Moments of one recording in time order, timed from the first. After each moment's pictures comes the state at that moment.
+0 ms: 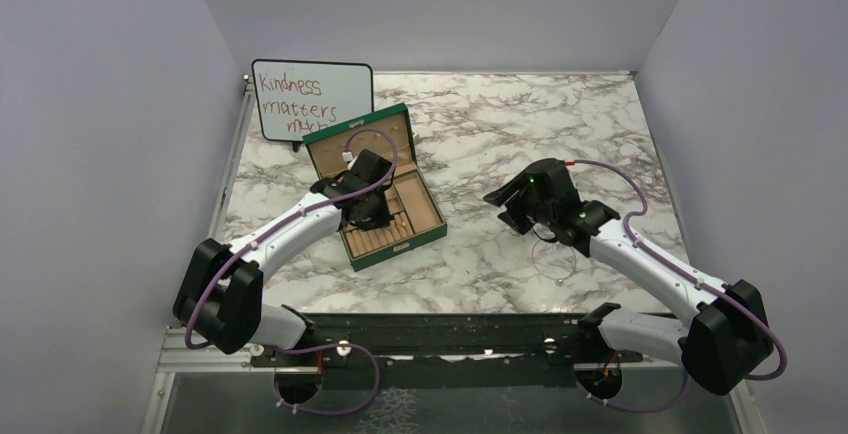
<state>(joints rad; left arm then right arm) -0.56 1.38 0.90 -0.57 -0.08 -0.74 0.56 1.14 0.74 -0.35 0.09 1.28</state>
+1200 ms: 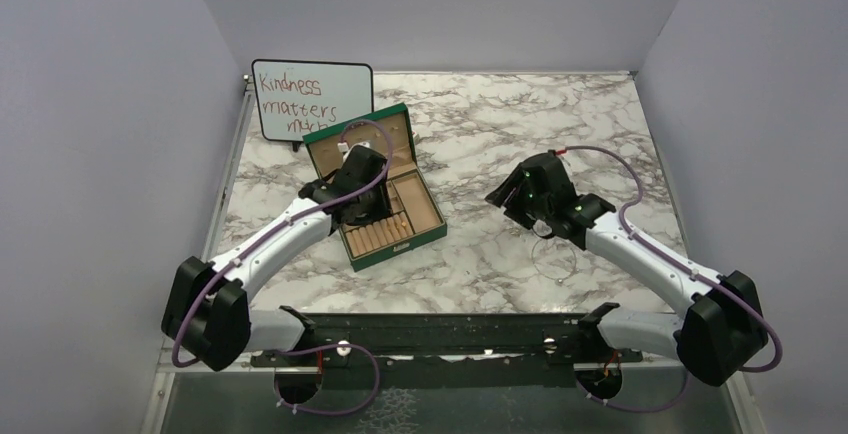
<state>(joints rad) -0.56 1.31 0.91 -0.55 -0.11 -0.68 0.56 1.17 0.77 -0.36 0.12 1.09</state>
